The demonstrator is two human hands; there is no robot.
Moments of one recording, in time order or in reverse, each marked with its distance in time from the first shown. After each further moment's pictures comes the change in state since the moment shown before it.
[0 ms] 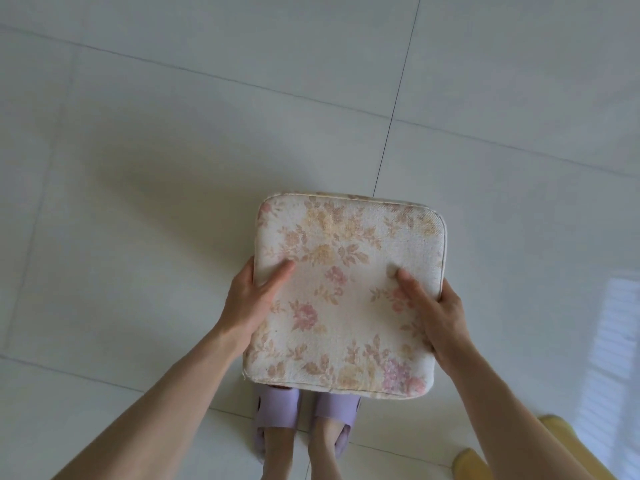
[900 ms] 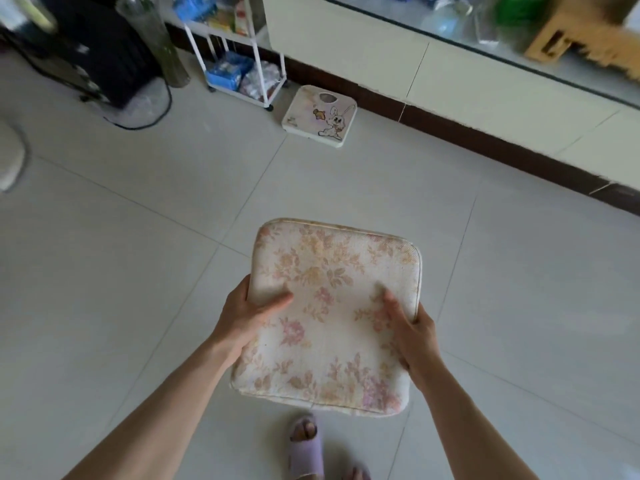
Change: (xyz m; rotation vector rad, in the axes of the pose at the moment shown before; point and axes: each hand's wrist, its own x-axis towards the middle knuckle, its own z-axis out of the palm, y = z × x) left_hand 0.041 0.400 -0.225 -0.109 0.118 0.231; right_hand -0.003 -0.421 0.248 -0.034 -0.141 -0.203
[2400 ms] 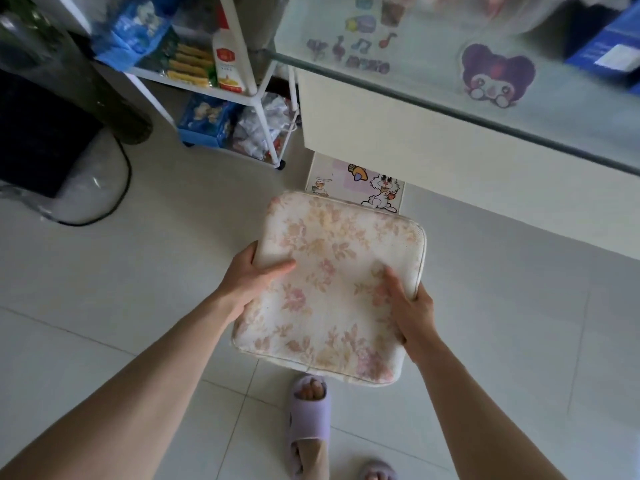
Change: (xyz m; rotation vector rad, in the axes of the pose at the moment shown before) left_hand 0.563 0.192 -0.112 0.149 -0.123 -0.121; right_hand 0.447 -0.173 0.290 0.035 0.192 0.161
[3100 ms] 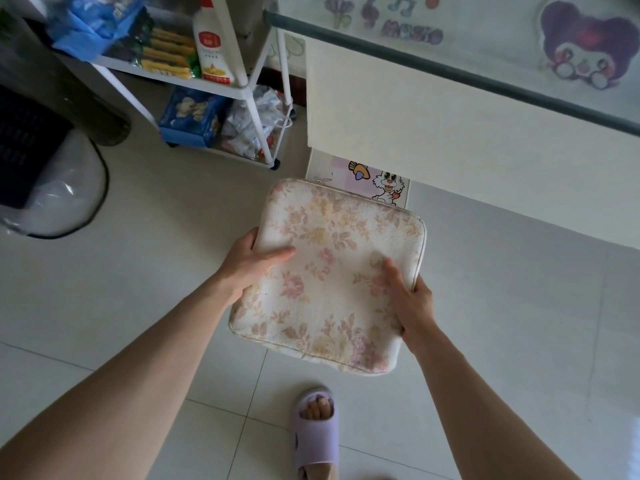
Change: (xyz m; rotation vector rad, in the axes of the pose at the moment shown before) left_hand 0.075 0.003 -0.011 0.083 -0.094 0.029; right_hand 0.049 0.004 0.035 0.047 0.020 0.039
